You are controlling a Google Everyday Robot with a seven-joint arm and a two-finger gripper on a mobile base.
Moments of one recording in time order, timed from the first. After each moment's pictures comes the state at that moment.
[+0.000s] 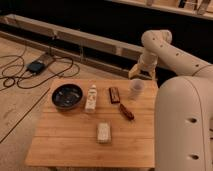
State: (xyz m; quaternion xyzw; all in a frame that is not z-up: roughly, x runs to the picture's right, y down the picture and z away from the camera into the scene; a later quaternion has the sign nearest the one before) arm 0.224 -0.057 0.840 -0.22 0.20 0.71 0.64
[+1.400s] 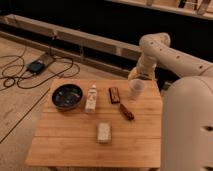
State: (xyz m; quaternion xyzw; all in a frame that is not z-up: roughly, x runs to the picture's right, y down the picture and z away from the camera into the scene) arm 0.216 -0.033 0.827 -0.20 0.18 0.66 0.70
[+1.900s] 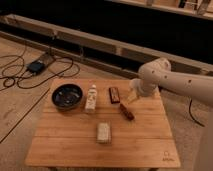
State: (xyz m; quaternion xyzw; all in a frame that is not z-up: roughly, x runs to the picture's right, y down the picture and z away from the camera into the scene) arm 0.202 0.093 0.795 -0.21 0.17 0.61 0.74
